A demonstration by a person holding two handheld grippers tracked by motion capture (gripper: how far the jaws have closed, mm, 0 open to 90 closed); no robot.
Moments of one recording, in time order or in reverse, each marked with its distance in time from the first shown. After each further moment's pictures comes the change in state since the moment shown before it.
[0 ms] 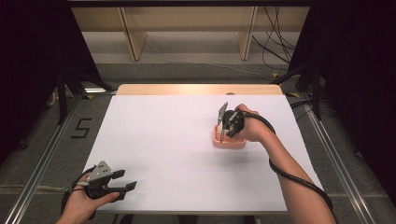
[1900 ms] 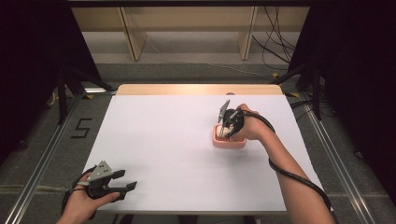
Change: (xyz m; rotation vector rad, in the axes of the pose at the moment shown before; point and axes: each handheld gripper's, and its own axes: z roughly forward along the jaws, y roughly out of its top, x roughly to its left) left arm 0.000 0.000 0.000 0.010 -0.006 0.002; right arm -0.004 -0.004 0.008 -0.014 0.043 0.118
